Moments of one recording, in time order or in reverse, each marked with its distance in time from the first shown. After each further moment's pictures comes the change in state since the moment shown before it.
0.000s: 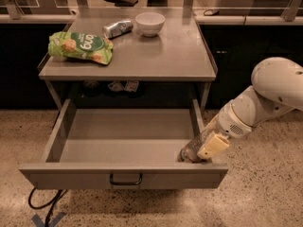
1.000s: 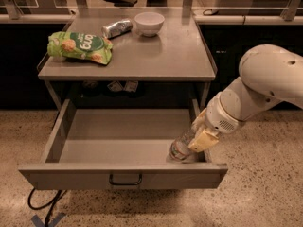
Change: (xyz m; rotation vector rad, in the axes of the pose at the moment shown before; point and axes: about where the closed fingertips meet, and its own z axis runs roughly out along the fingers) arm -0.044 0.024 -0.019 0.045 0.015 -0.112
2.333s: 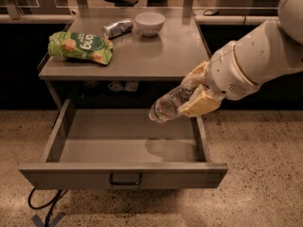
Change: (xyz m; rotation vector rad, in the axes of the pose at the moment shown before) arm -0.100 0.013 -0.121 0.178 -0.193 -0.195
